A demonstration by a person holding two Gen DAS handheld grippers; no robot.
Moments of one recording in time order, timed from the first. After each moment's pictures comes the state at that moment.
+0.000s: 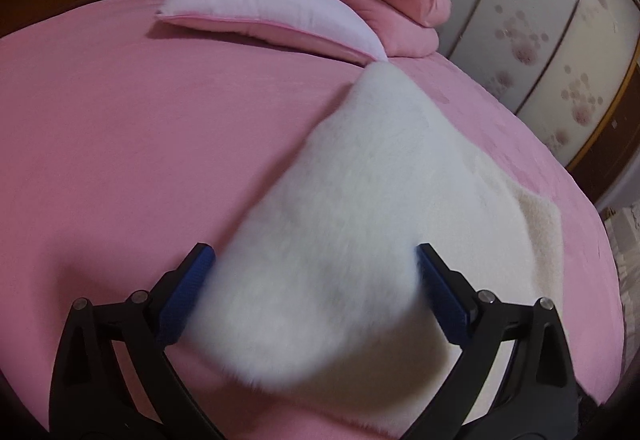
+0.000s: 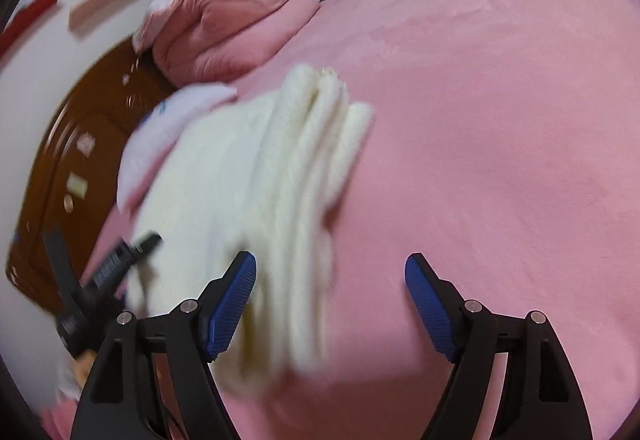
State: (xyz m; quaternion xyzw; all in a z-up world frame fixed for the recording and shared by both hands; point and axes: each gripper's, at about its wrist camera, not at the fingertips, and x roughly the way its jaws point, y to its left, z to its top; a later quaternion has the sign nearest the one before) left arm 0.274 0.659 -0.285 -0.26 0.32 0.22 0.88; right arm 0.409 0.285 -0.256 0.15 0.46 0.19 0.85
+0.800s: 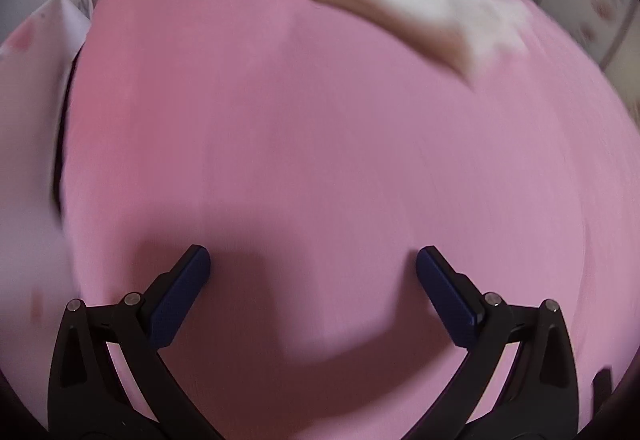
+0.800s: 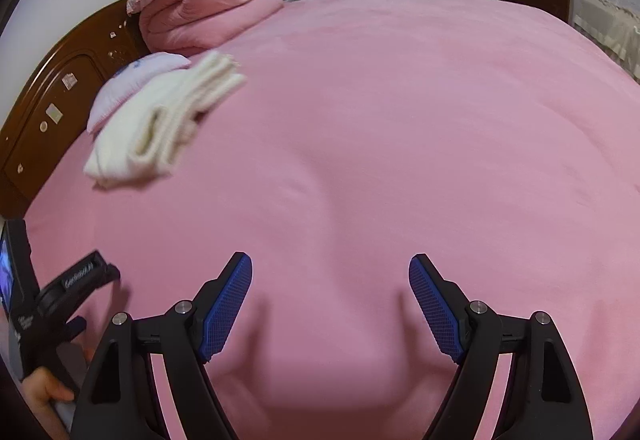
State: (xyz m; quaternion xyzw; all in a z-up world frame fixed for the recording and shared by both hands) left arm 0.072 0.305 -0.301 -0.25 0.46 0.38 0.76; right arm 0.216 0.011 -0.230 0.02 0.46 0.12 0.88
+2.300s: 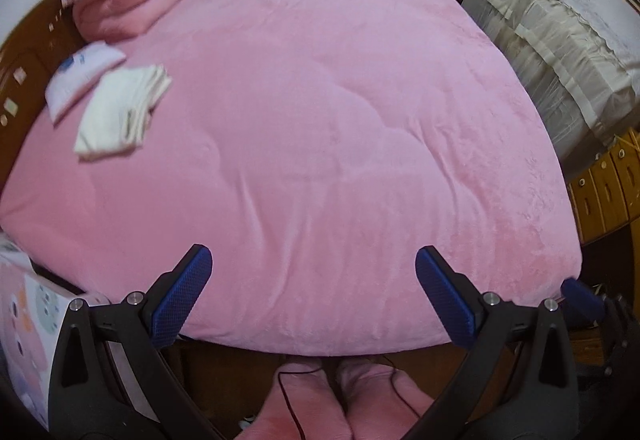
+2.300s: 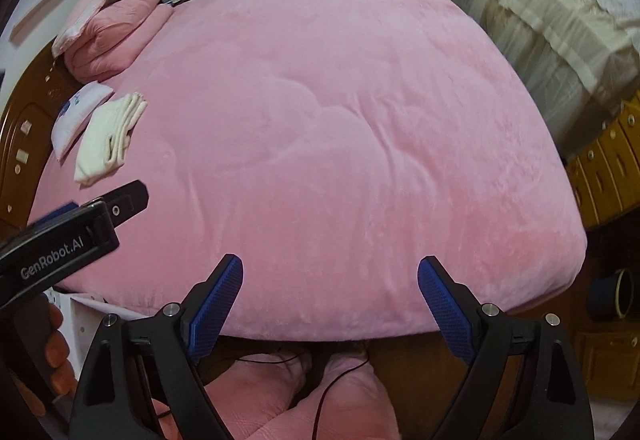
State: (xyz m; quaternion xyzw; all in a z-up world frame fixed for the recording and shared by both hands) left arm 0.036 -0.052 0.035 0.00 0.51 0.01 0.86; right arm 0.029 -0.266 0.014 0.04 0.55 -0.02 0.83
